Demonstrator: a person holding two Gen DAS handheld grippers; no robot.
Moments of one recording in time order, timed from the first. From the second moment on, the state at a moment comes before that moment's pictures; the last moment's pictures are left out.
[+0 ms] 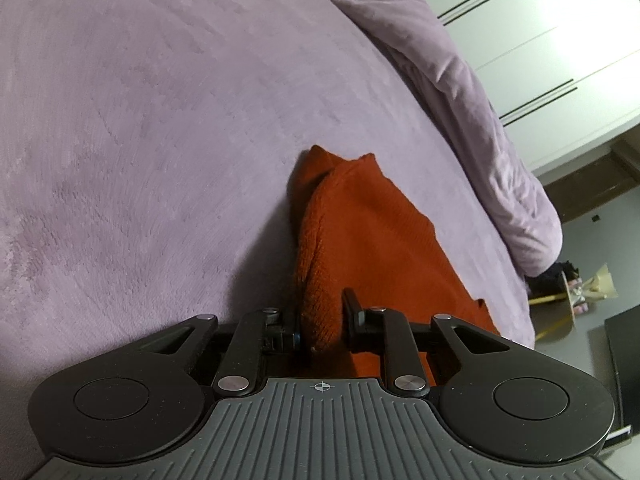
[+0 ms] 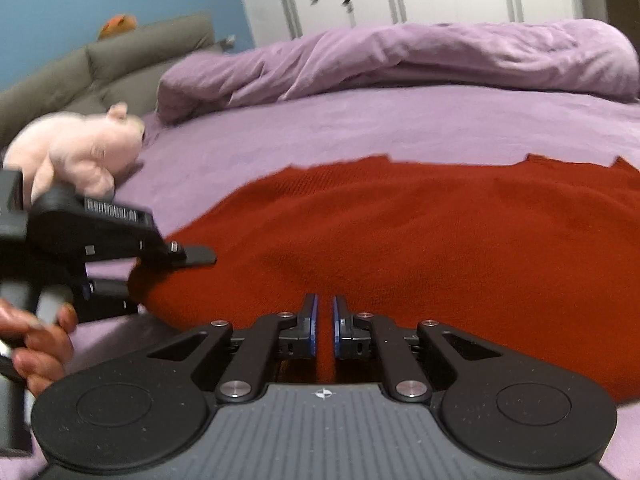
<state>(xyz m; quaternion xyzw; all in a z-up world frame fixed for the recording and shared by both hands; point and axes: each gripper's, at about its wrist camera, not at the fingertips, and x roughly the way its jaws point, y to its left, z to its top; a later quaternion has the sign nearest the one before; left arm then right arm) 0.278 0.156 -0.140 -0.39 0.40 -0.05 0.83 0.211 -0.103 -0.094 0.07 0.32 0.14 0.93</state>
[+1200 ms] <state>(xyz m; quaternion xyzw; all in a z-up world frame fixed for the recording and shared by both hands) 0.268 -0.032 -0.101 -0.10 0.40 -0.22 0.88 0.147 -0.240 -0.071 0.20 0.29 0.03 0.94</state>
